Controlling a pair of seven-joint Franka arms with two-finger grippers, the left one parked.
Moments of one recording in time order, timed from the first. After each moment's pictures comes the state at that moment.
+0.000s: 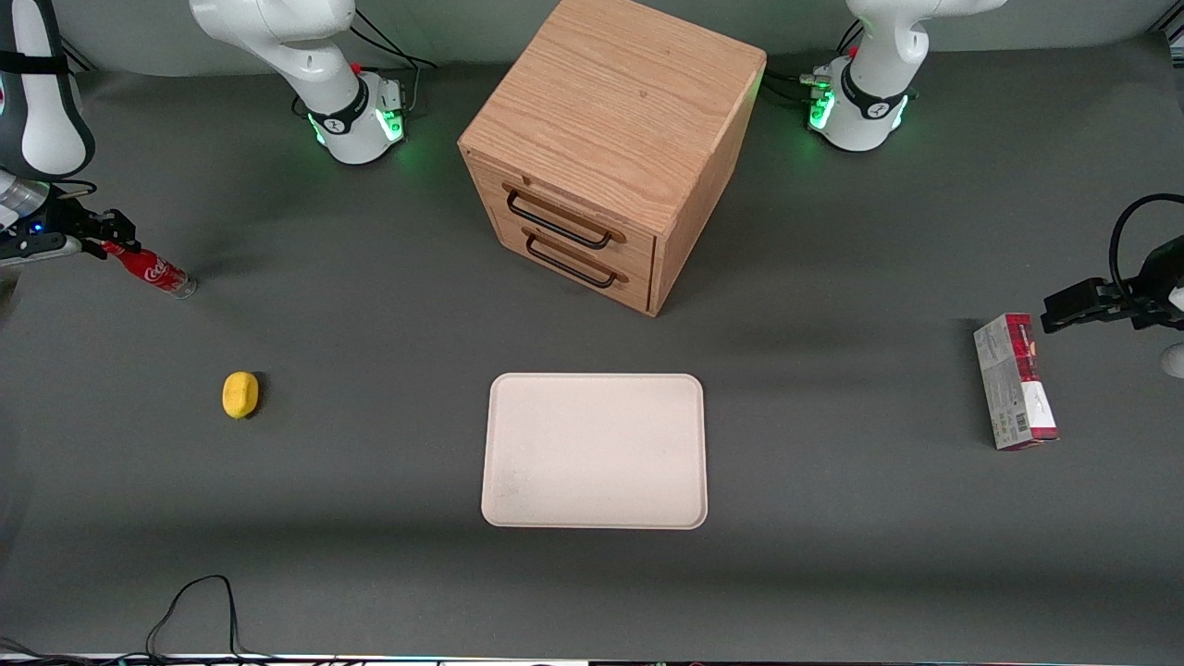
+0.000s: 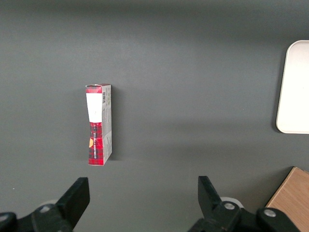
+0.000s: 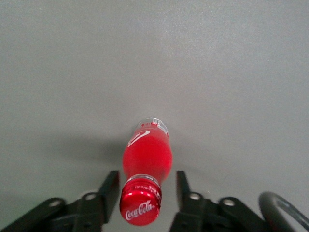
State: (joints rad) arm 0.04 -0.07 -0.81 -2.45 -0.13 2.39 -0.84
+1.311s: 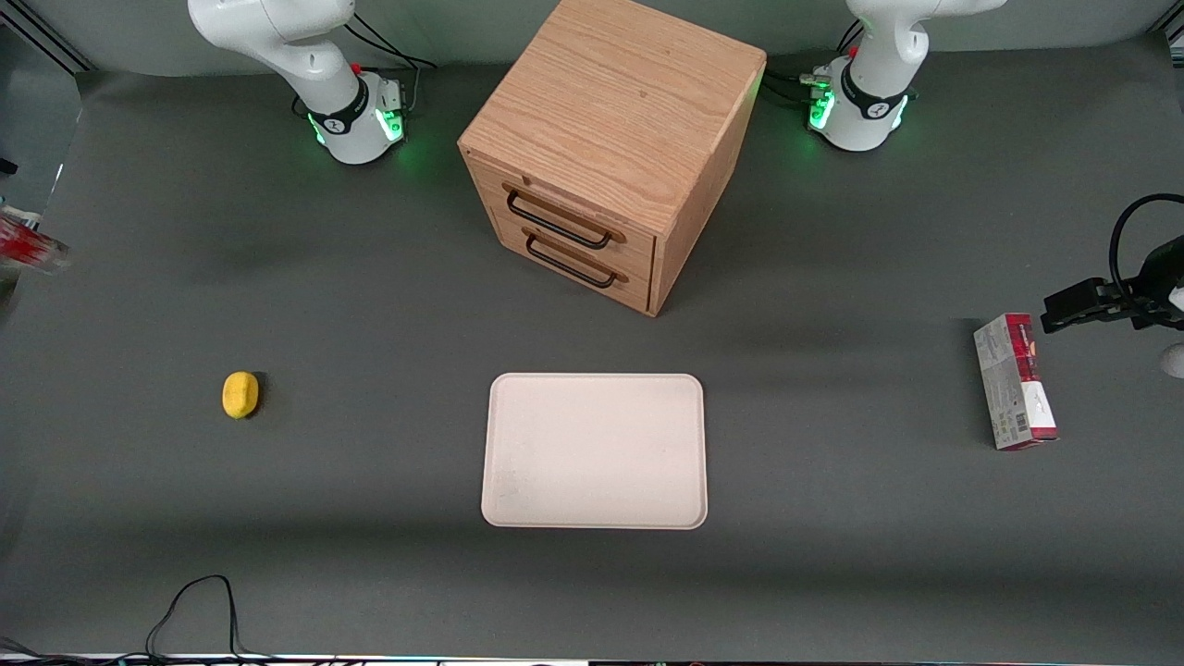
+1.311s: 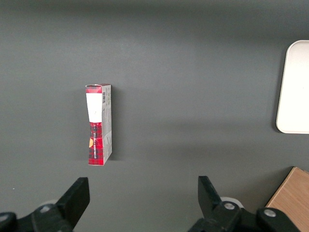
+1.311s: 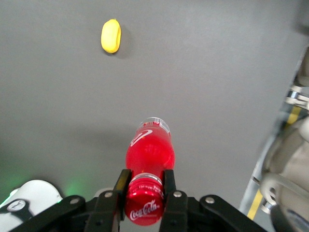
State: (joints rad) arm 0.21 -0.10 -0.79 -1.63 -0.12 1.53 -0.82
